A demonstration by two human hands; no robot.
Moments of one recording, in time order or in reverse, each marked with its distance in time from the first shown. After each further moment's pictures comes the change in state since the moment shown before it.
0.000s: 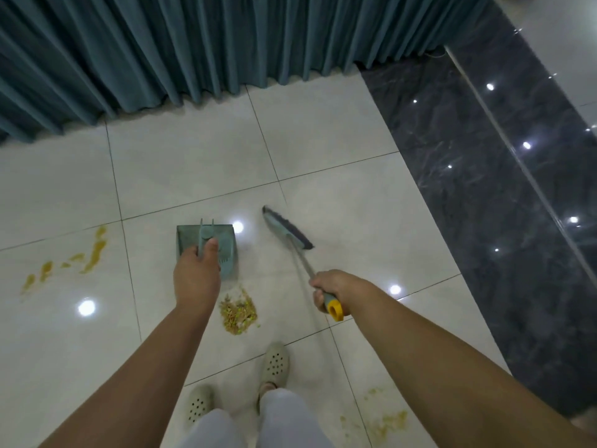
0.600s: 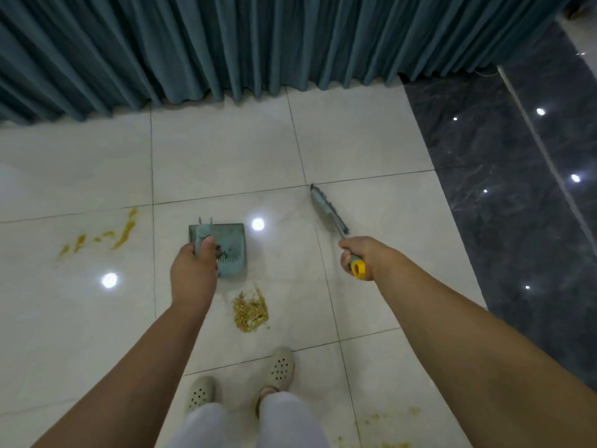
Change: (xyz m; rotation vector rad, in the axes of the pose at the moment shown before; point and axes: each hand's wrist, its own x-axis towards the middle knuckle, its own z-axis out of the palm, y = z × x) left_hand 0.019 -0.013 -0.026 -0.078 0.109 -0.106; right_hand -0.002 -0.091 0.006 0.093 0.075 -0.155
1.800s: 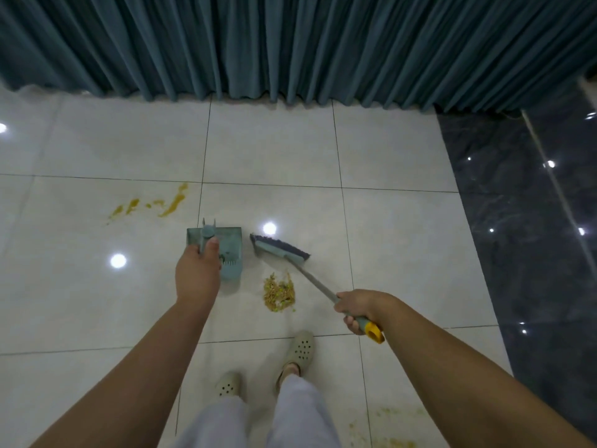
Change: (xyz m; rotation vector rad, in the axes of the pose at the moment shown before) left_hand -0.043 -0.115 -0.185 -0.092 0.074 -0.075; right_hand -0.072 0.214 0.093 -0.804 -0.049 0.074
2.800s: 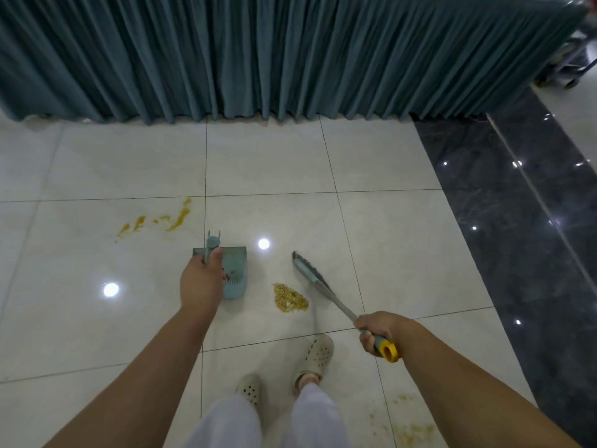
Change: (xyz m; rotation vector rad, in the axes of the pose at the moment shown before) left_hand -0.011 -0.052 -0.088 0.017 -0.081 0.049; right_hand -0.038 0.092 0.083 0.433 0.002 0.098
